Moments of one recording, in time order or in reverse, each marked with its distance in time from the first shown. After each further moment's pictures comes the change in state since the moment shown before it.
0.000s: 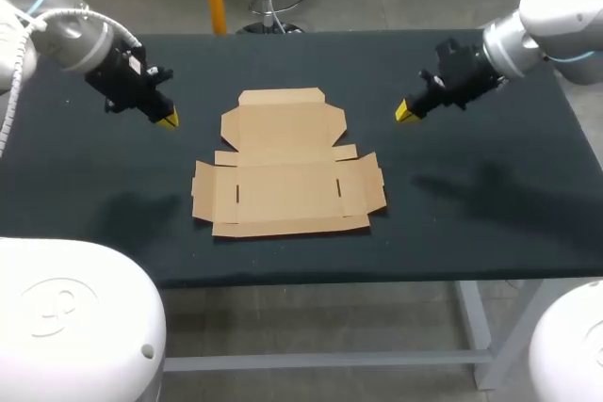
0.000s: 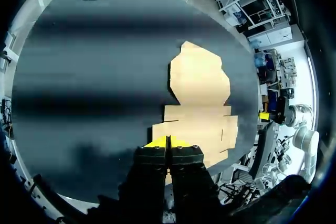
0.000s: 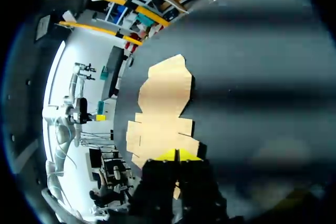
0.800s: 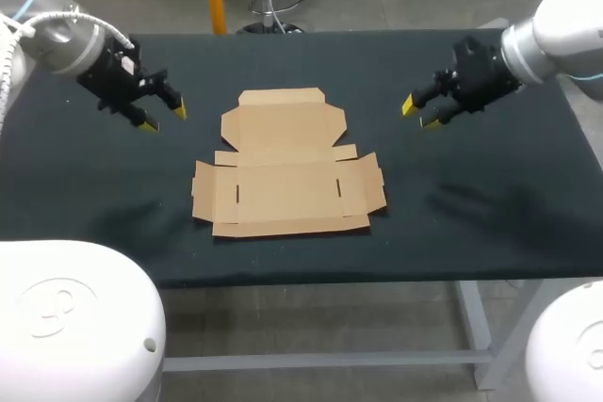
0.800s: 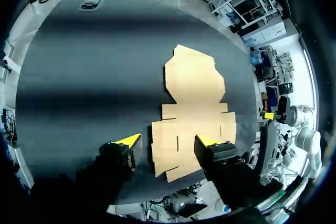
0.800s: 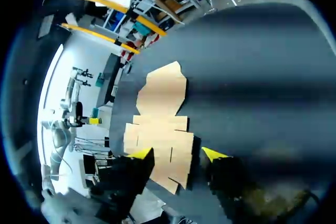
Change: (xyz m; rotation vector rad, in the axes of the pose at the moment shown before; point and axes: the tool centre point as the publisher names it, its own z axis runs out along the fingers) left arm 0.002 0.010 -0.017 0.051 0.003 0.066; right arm 0.002 -0.017 -0.028 -0.092 -0.058 -0.008
